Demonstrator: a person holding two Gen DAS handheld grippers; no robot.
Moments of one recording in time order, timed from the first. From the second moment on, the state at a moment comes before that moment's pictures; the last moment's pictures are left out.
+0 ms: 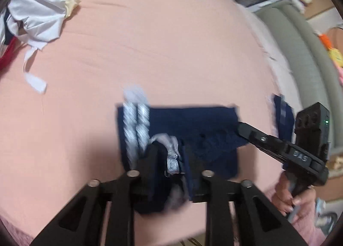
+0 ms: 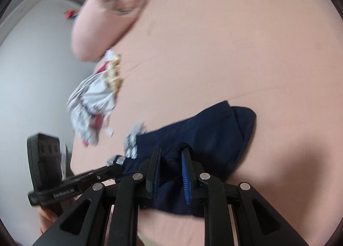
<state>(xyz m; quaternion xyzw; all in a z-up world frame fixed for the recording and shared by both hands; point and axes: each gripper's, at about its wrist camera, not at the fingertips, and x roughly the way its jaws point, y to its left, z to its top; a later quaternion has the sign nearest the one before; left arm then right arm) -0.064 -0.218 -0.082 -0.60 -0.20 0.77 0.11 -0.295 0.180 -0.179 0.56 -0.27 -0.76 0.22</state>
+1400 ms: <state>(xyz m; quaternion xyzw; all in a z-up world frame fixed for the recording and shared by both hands) -0.073 -0.114 -0.096 -0.50 0.04 0.86 0.11 -0.304 0.105 -0.164 0.52 -0.02 -0.83 0.21</state>
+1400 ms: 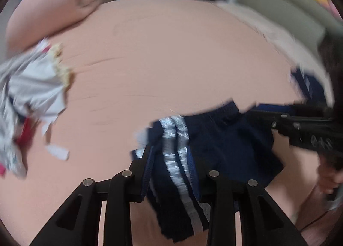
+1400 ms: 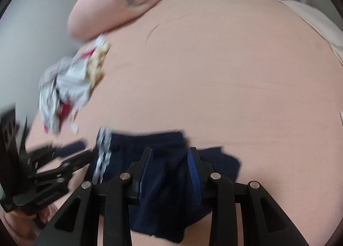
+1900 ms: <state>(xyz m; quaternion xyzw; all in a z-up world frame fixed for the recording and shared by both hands) -0.048 -0.150 -0.122 -0.55 -0.18 0.81 0.08 -0.297 0.168 -0.214 0.59 -0.22 -0.76 0.16</state>
